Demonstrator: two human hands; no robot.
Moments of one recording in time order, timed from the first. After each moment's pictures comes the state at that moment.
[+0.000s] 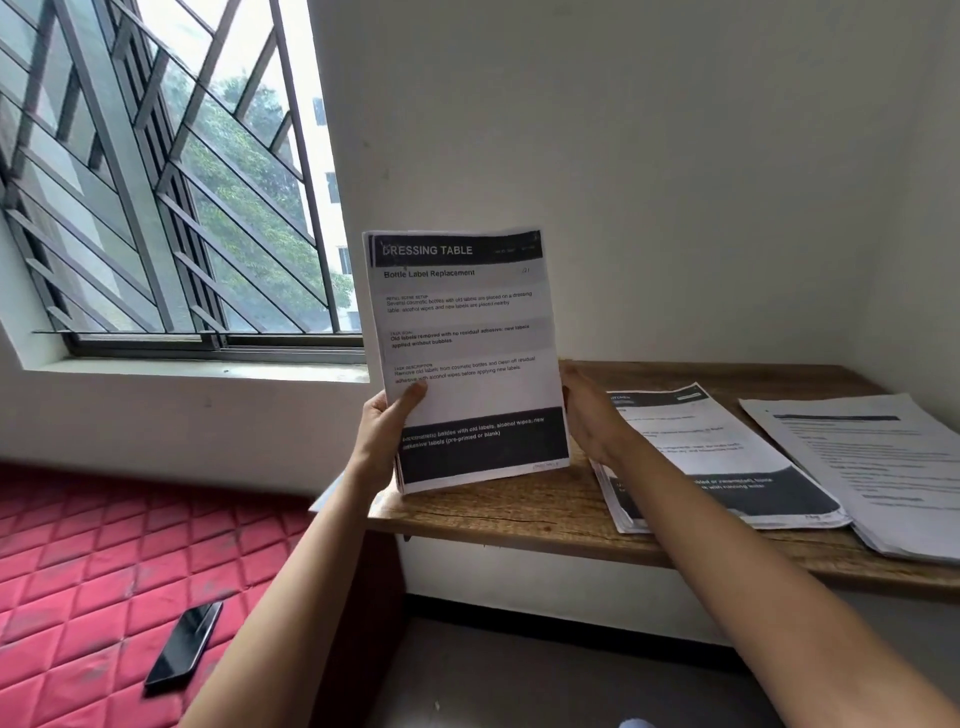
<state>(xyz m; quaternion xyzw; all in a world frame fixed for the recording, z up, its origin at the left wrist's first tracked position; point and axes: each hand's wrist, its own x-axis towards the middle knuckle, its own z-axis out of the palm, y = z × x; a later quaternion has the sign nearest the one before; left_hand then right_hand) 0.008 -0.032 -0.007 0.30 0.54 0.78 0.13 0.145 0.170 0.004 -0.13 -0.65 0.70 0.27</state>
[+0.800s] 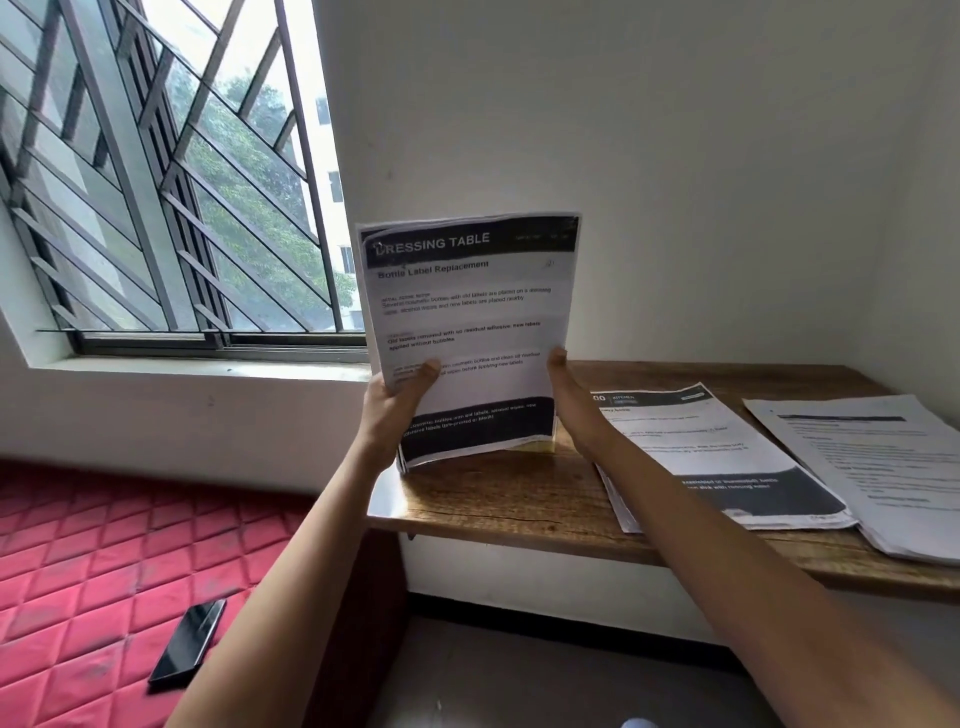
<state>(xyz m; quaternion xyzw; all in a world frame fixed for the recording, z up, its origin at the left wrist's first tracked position) 0.010 -0.025 0.014 0.37 0.56 0.74 0.02 0.138 0.152 0.008 -0.14 -0.73 0.61 0.29</state>
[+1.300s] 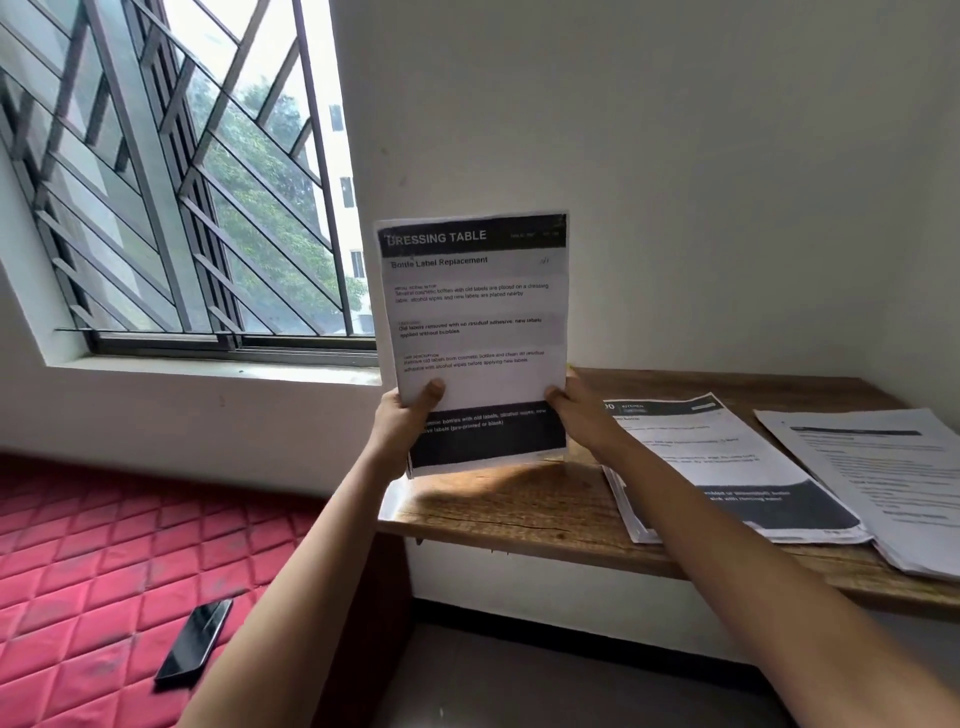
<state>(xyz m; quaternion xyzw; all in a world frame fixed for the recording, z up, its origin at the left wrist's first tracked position) -0.002 -0.026 0.002 0.28 0.62 0.73 0.09 0.141 0.155 0.013 -0.16 -0.81 0.49 0.27</state>
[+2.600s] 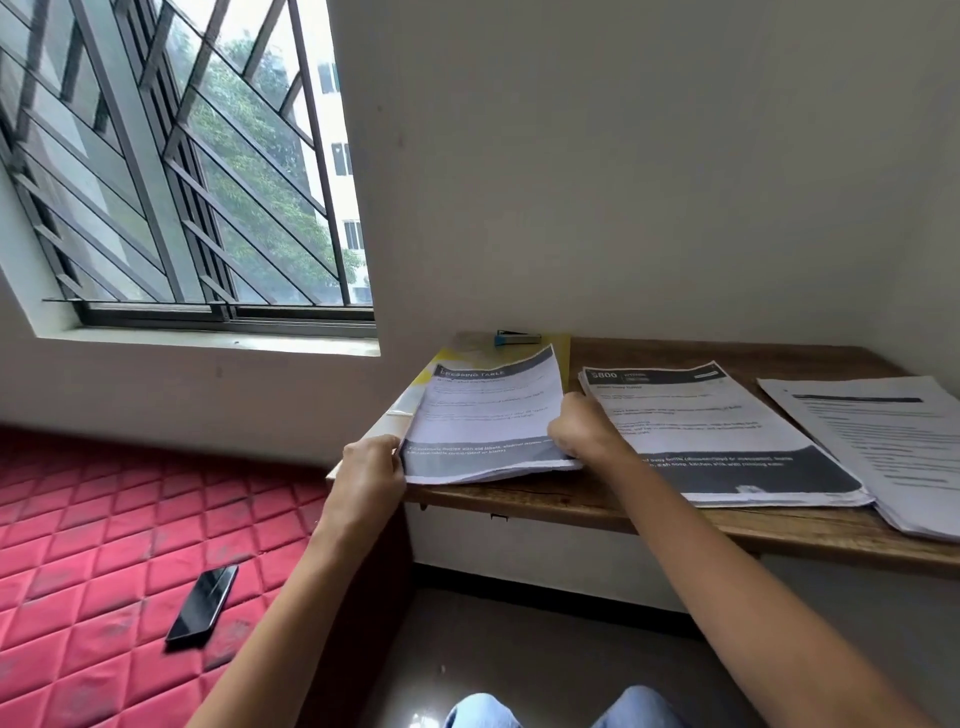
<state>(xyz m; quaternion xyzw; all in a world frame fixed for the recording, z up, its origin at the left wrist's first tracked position) 0.050 -0.099 -0.041 0.30 0.88 0.35 -0.13 0.163 0.105 0.005 -0.34 -0.89 0.25 0.14</state>
